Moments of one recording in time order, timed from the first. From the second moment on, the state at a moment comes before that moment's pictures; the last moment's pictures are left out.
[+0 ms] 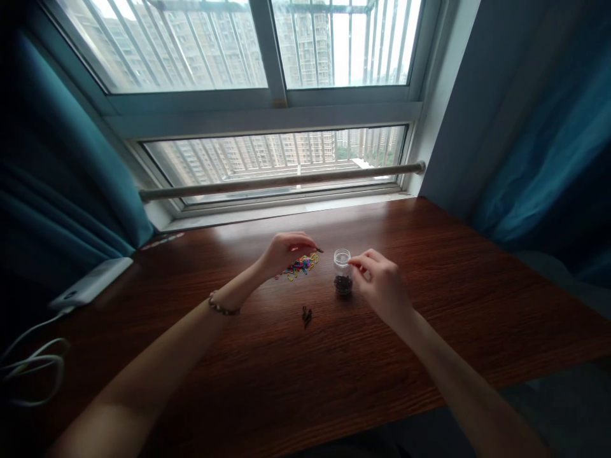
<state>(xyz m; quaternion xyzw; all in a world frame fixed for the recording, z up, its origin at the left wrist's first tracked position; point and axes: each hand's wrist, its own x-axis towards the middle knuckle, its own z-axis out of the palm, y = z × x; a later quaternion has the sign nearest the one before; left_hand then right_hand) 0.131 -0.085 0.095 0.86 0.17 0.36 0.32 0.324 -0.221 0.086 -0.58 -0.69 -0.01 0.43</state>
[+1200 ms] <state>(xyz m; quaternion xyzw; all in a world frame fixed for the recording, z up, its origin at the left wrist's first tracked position) 0.069 -0.099 0.027 0.89 0.23 0.21 0.33 0.280 -0.213 0.018 -0.44 -0.82 0.26 0.26</state>
